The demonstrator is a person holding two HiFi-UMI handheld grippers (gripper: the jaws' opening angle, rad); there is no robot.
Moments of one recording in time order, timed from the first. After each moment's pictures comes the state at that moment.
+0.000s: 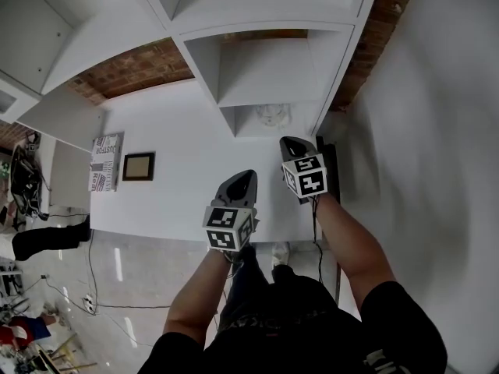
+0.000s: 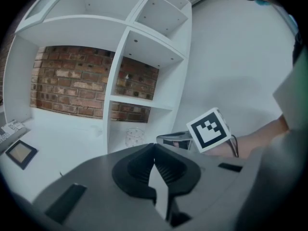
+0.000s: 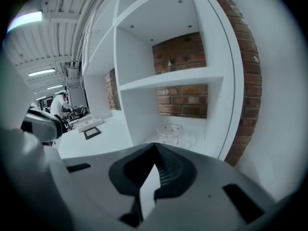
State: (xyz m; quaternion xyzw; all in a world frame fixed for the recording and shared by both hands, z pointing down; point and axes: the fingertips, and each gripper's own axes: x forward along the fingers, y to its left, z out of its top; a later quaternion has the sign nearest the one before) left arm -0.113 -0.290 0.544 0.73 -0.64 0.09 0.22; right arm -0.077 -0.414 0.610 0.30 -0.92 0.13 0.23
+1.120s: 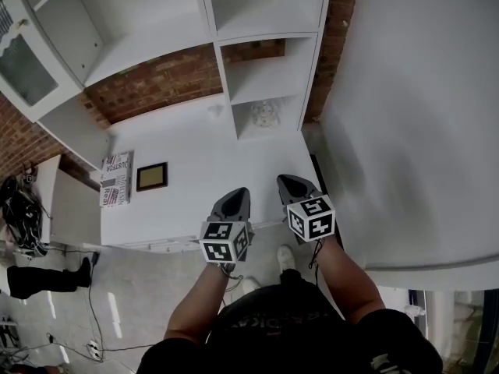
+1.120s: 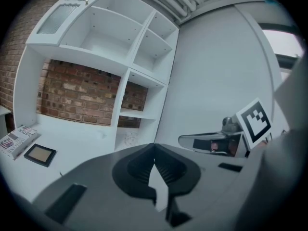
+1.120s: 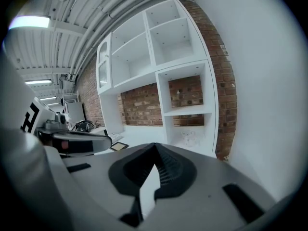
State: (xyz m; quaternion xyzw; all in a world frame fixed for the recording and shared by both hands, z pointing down) left arm -0.136 -0.109 0.471 0.78 -0.59 0.06 0.19; right arm -0.056 -0.159 0.482 0.36 -0.91 0.14 0.15
